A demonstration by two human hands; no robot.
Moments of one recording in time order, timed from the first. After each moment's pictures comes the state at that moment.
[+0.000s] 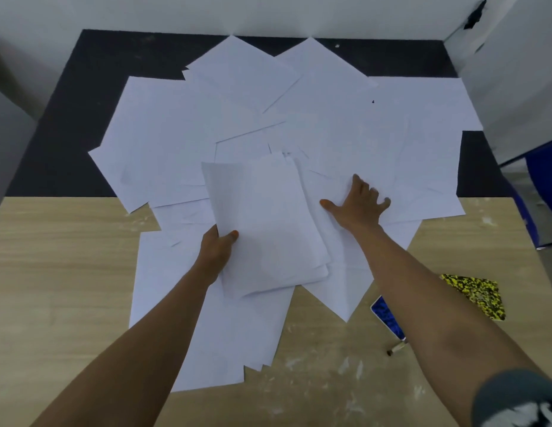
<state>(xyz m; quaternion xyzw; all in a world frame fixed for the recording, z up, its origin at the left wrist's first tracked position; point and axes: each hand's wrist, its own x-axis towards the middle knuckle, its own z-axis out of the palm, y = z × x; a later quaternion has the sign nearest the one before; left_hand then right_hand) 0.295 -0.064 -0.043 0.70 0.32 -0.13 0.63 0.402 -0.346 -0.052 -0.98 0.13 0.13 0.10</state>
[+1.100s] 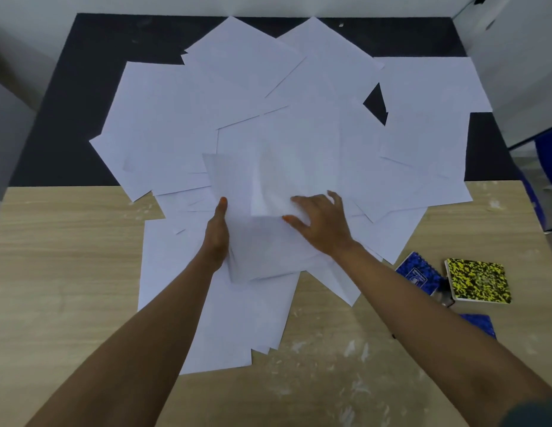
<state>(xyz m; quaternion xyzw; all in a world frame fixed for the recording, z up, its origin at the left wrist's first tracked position) 0.295 -0.063 -0.038 0.61 0.33 -0.13 0.71 0.332 -0.288 -0.062 -0.96 -0.20 -0.07 0.20</state>
